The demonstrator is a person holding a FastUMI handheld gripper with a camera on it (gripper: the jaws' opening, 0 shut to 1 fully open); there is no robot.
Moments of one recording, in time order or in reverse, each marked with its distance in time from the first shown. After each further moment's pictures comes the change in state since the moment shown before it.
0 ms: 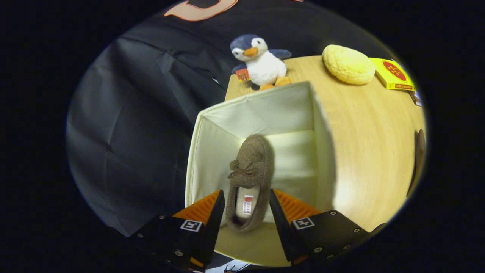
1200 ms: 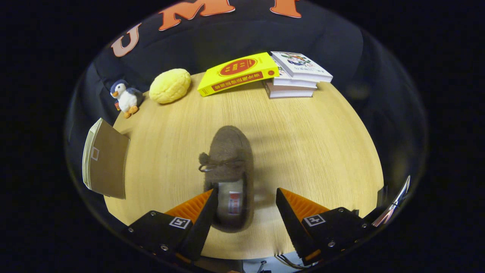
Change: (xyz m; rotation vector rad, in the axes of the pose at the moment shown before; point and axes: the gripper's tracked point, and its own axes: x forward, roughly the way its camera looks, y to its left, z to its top) arm -0.182 -0.484 -0.041 0.023 -0.077 -0.493
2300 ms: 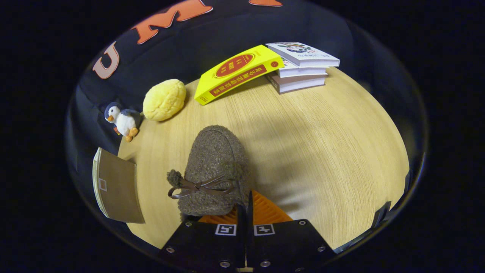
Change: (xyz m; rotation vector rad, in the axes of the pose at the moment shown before) arm 0.013 0.071 0.043 0.189 -0.048 0.087
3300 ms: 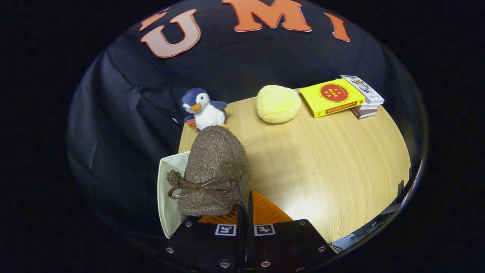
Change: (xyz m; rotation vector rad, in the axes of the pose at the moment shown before) arm -0.085 0.365 -0.034 -0.135 -0.030 0.078
